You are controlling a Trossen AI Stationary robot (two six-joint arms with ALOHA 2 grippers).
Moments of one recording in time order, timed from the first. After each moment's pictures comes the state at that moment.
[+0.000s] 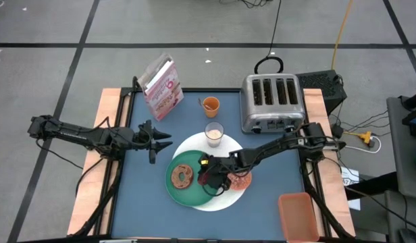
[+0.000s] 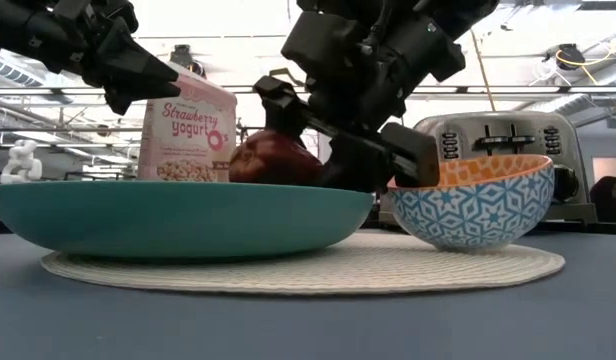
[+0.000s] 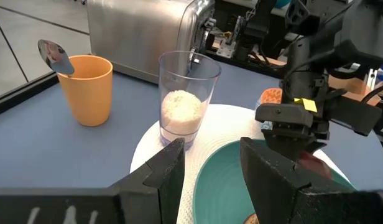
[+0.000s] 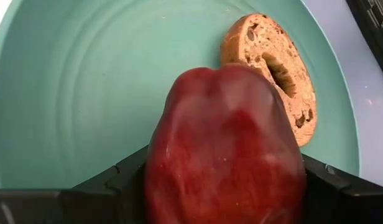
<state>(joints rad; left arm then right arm) -0.14 0.64 0.32 0.04 -0.29 -0.29 0.21 1.96 1.16 0.02 -0.03 -0.75</state>
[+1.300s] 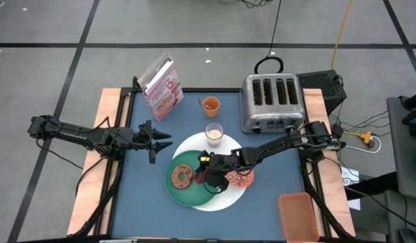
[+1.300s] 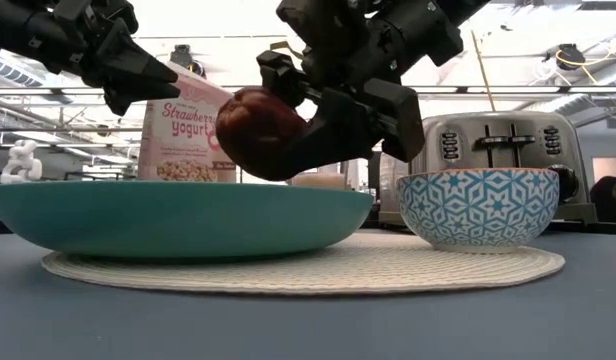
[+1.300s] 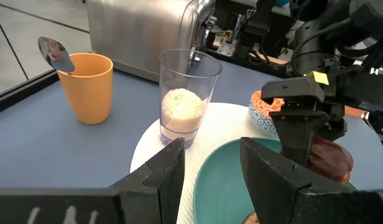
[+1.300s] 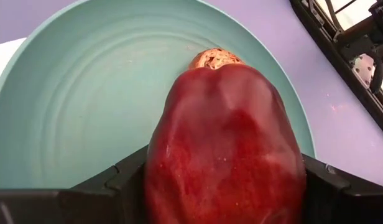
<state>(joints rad) -0.14 0.64 0.32 0.03 -0.29 -0.30 0.20 1.91 1.16 0.07 -0.03 -0.67</state>
